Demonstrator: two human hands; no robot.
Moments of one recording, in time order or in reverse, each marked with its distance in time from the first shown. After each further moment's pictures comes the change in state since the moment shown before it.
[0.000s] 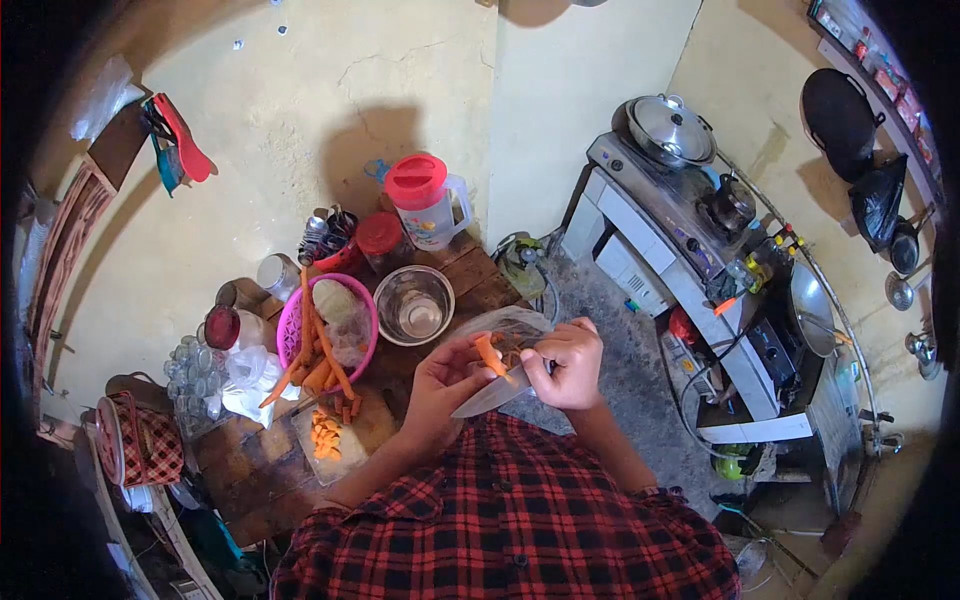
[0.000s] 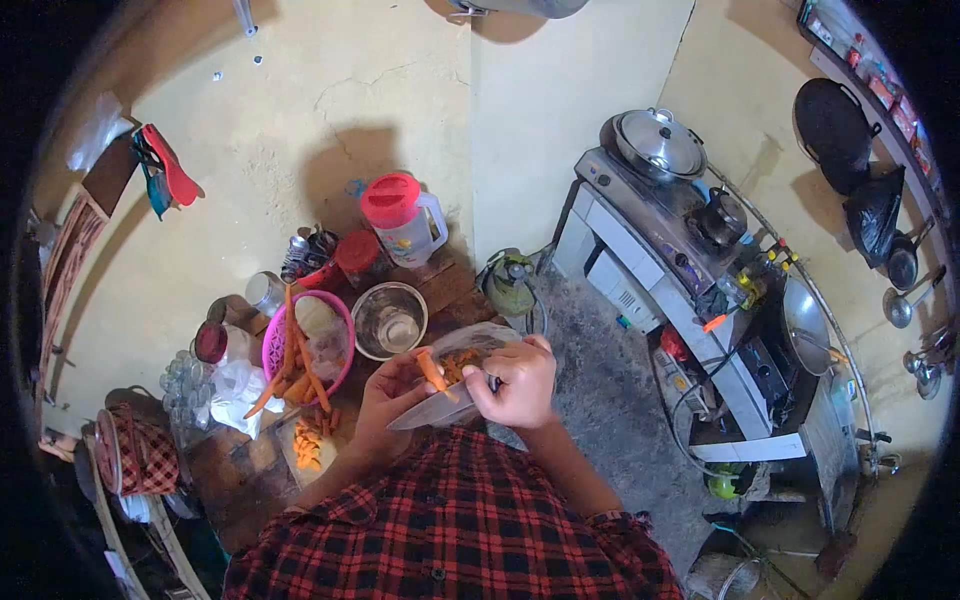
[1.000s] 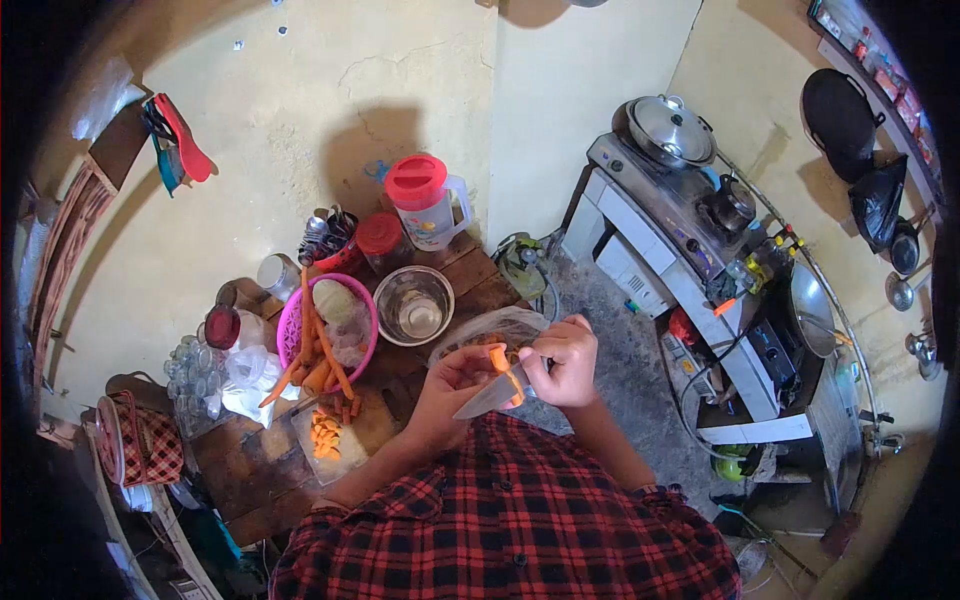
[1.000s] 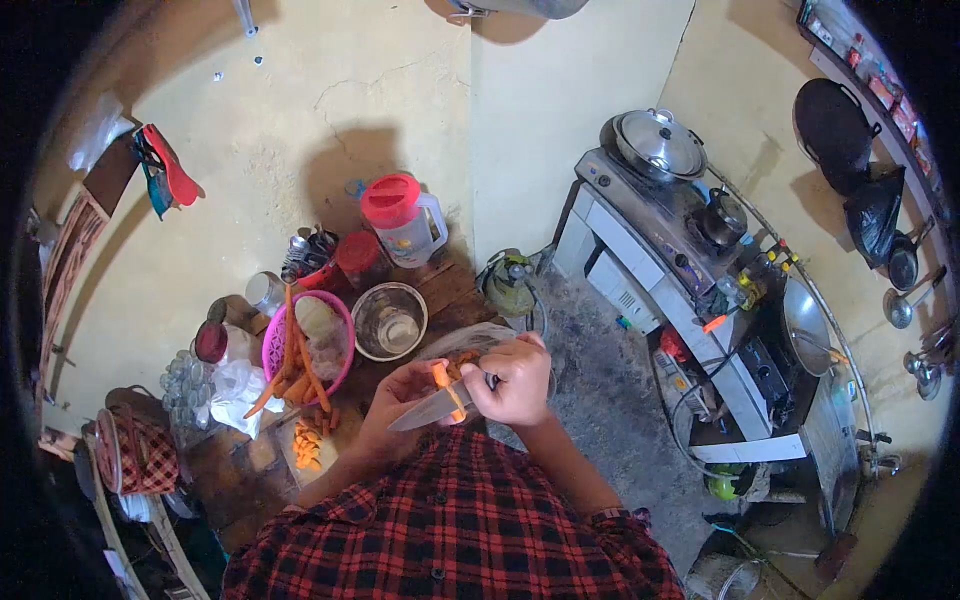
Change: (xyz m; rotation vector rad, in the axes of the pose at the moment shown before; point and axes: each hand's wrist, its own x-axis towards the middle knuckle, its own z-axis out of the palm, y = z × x) left_hand 0.000 -0.011 -0.008 -0.077 -0.102 -0.115; right_hand 0.001 0.004 0.004 0.052 0.015 -0.011
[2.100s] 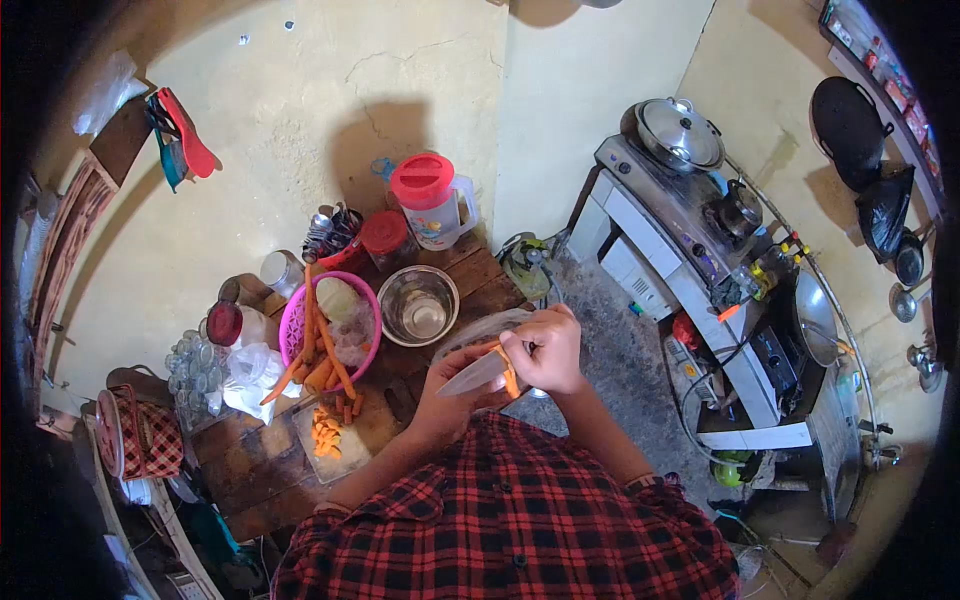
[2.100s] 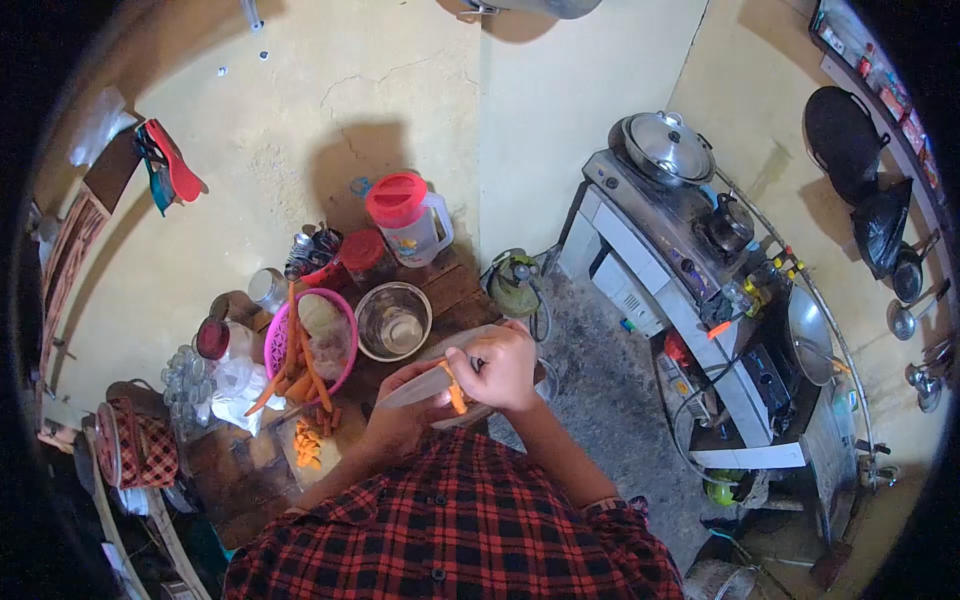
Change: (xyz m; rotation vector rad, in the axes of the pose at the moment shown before) left_hand 0.008 0.000 0.000 0.071 0.150 -0.085; right_hand 0.014 0.016 0.030 0.026 -0.050 -0.021
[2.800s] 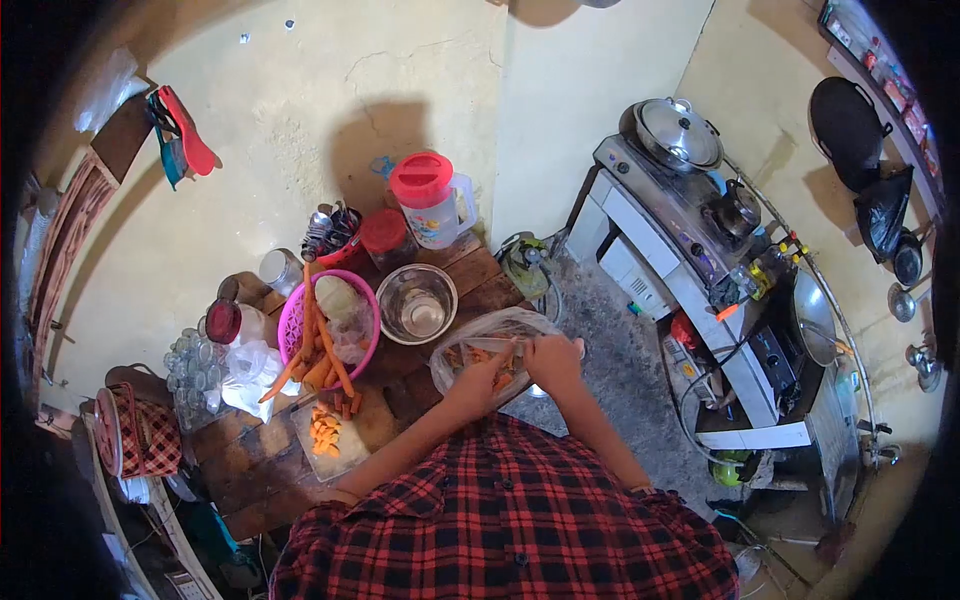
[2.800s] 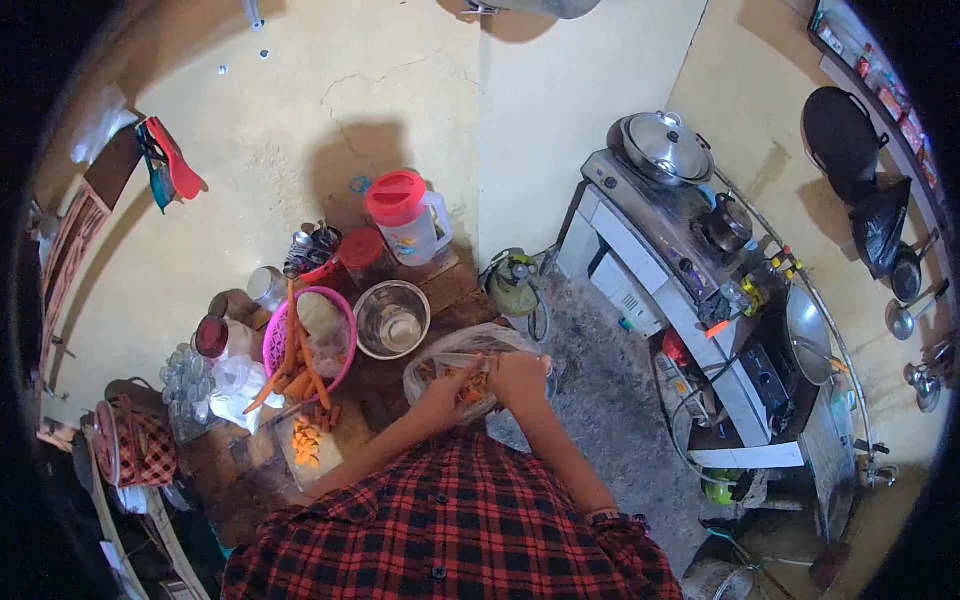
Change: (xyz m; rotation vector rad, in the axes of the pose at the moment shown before) left_hand 0.063 -0.085 -0.056 1.452 -0.180 0.267; right_hand -0.082 0.067 0.042 -0.602 -0.510 0.532
